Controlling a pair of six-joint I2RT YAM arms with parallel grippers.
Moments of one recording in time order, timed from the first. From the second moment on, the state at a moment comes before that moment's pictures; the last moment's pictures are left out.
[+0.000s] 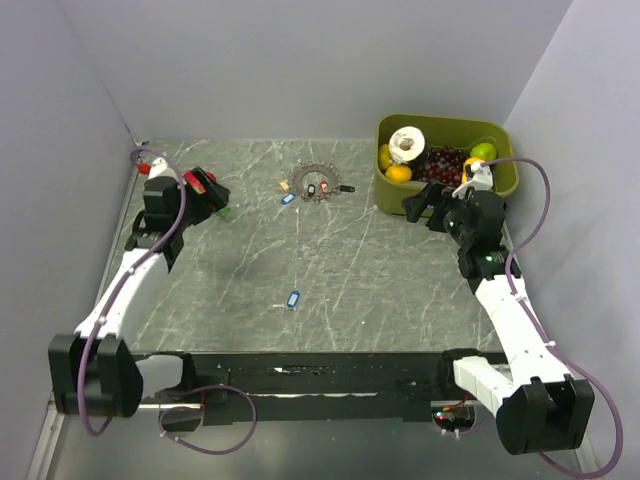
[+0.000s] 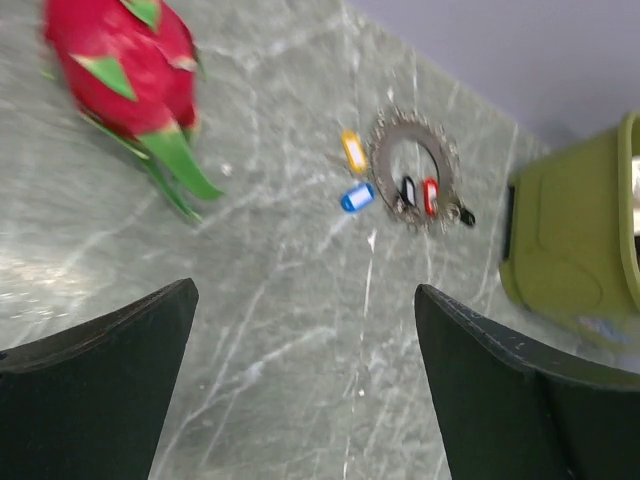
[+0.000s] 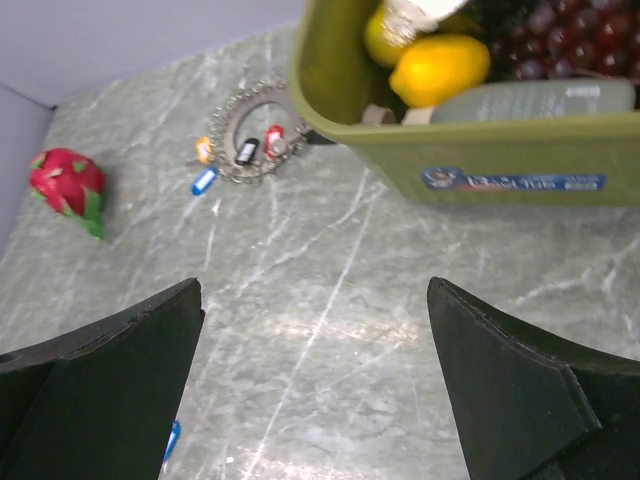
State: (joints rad) left arm -0.06 1.17 0.89 -0.10 0.03 -0.62; right arm 0.06 0.98 0.81 -0.11 -0.18 0.41
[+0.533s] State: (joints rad) left arm -0.35 2.12 1.77 -0.15 0.14 -0.51; right arm 0.12 1.04 0.92 -0.30 -0.19 0.35
